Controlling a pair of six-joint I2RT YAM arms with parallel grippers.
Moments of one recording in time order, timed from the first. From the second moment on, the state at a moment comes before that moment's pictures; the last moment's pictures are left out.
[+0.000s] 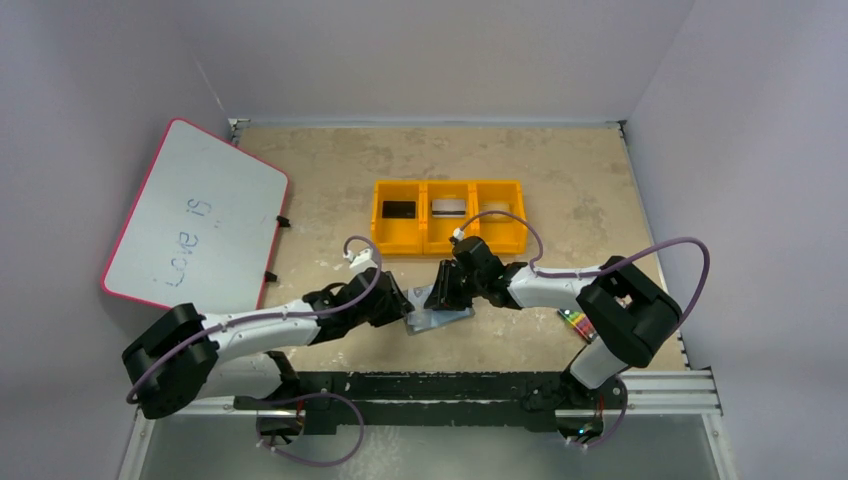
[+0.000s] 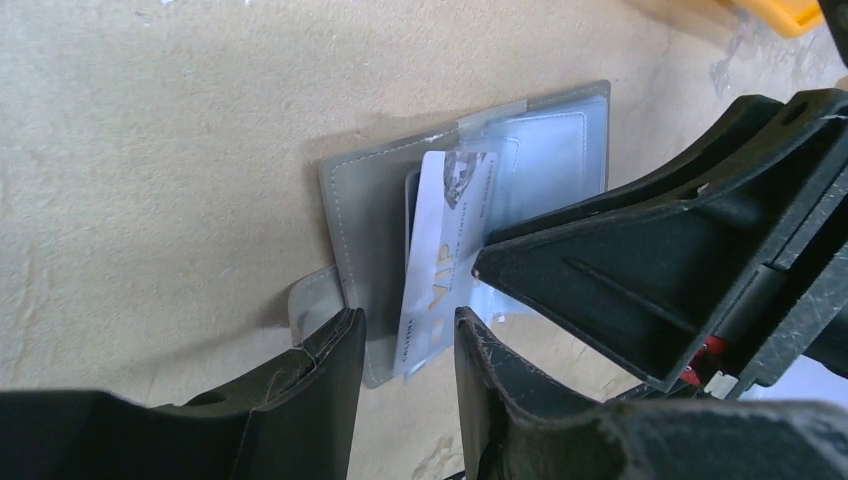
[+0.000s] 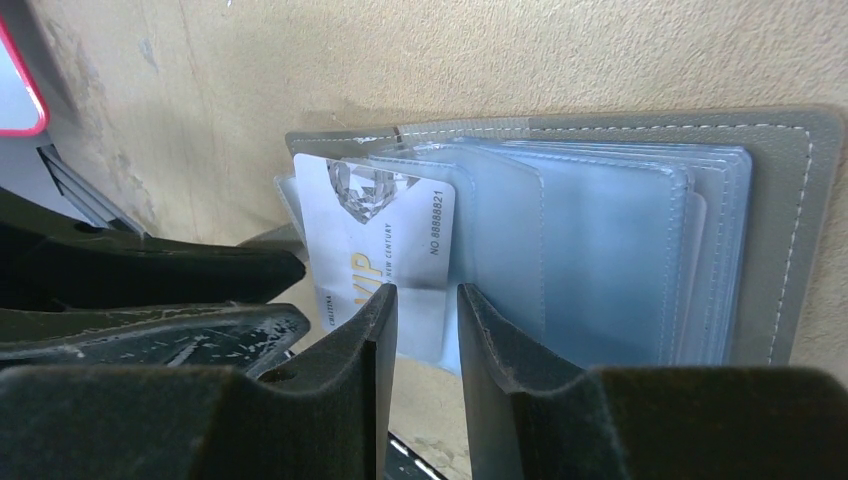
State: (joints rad) left arm -0.94 1.19 0.46 -0.06 -0.20 -1.17; right arm 0.79 1.58 0.67 0.04 -0.23 0.92
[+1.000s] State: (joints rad) left arm -0.94 1.14 0.43 -0.01 -0.14 -1.19; right arm 0.79 1.49 0.66 -0.07 -0.11 0.93
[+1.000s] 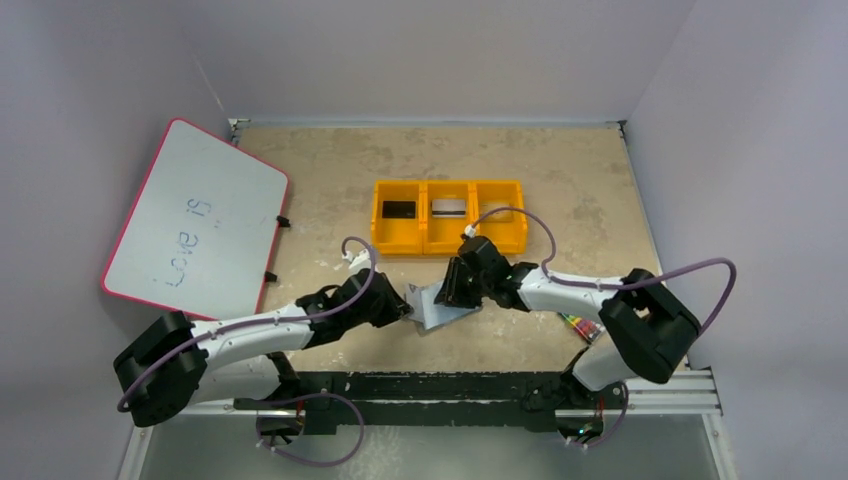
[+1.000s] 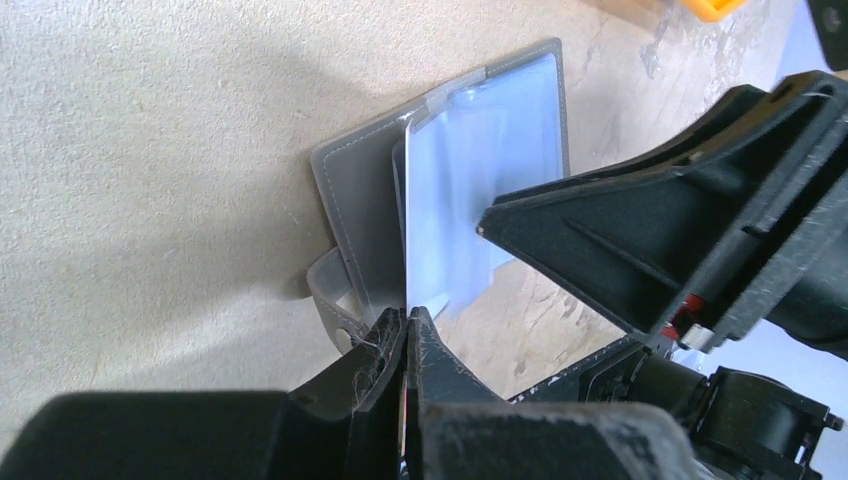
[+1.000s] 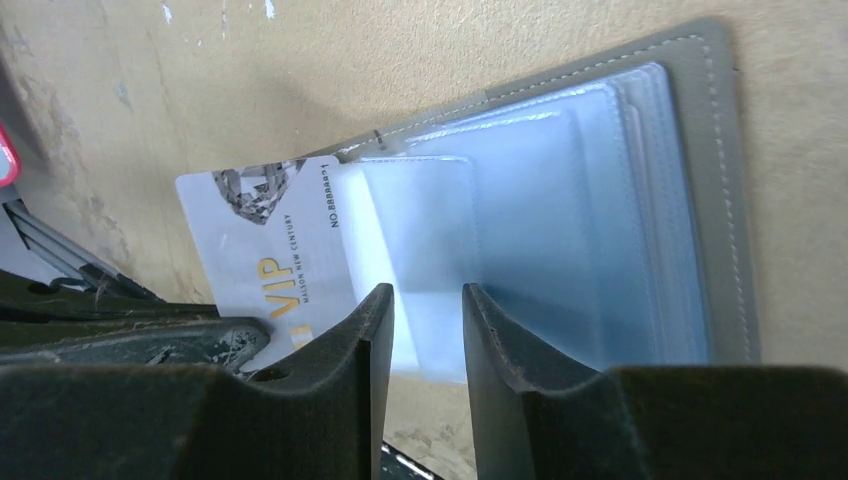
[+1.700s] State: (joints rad) left arm -0.94 1.04 0.66 -0.32 -0.34 -1.11; right arm 0.79 1.24 0.71 -0.25 -0.01 0.85
